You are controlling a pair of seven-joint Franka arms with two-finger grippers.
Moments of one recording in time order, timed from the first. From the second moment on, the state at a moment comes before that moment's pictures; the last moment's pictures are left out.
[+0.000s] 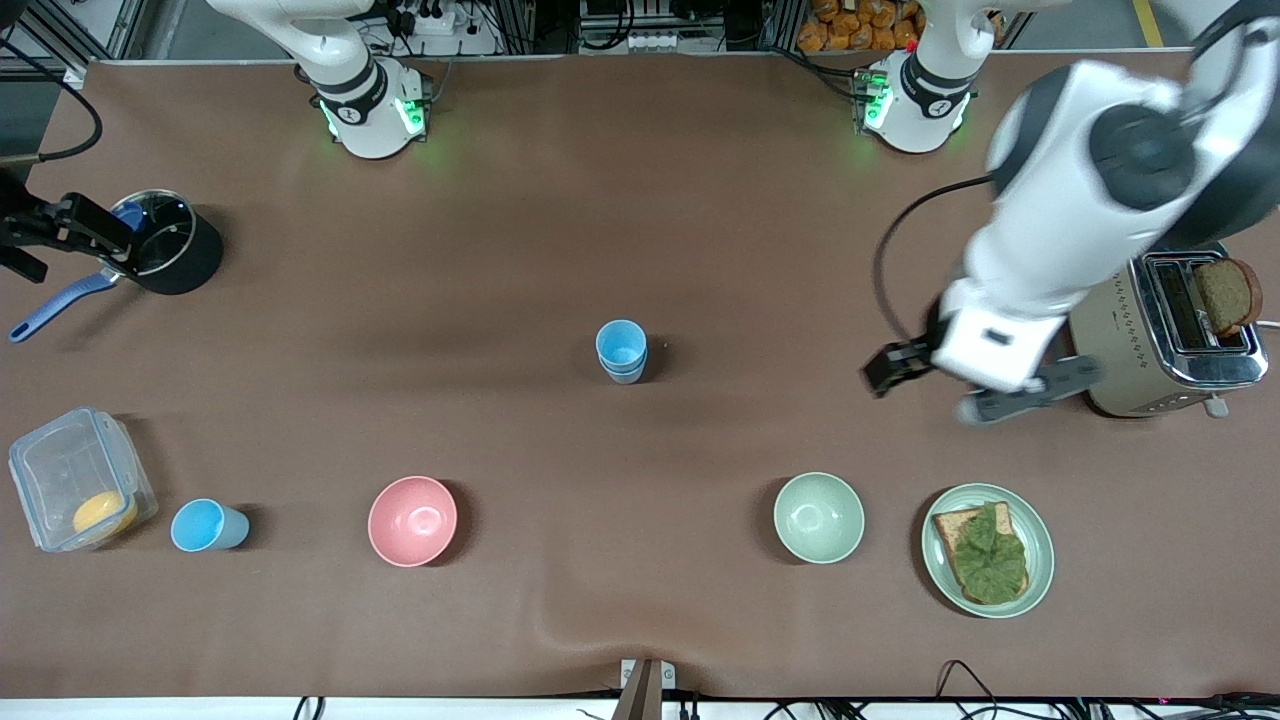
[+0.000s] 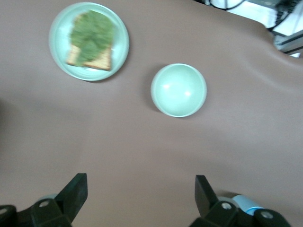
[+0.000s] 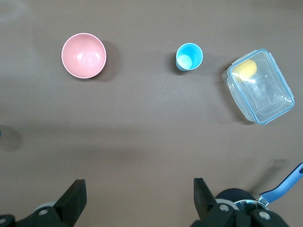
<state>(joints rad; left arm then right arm) -0.05 0.29 -0.33 -1.40 0.11 1.75 -0.67 0.01 -0.05 -0.05 -1.63 -0.01 1.65 -0.11</state>
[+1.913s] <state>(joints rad) -0.05 0.03 -0.03 -1.45 -0.01 1.40 -0.06 0.01 -0.04 -0.07 -1.59 0.03 1.61 -0.11</state>
